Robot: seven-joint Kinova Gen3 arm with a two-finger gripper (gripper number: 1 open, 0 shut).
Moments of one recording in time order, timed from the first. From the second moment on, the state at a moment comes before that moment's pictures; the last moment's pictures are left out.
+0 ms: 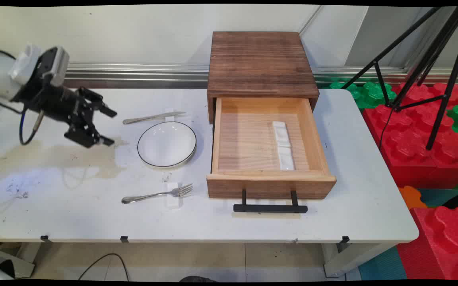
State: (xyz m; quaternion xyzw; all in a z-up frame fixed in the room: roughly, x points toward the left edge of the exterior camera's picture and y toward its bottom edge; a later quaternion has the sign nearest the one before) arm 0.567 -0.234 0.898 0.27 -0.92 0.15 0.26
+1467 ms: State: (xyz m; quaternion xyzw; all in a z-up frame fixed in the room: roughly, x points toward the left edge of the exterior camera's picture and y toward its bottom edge) arm 0.589 -0.375 0.936 0.26 -0.93 0.17 0.19
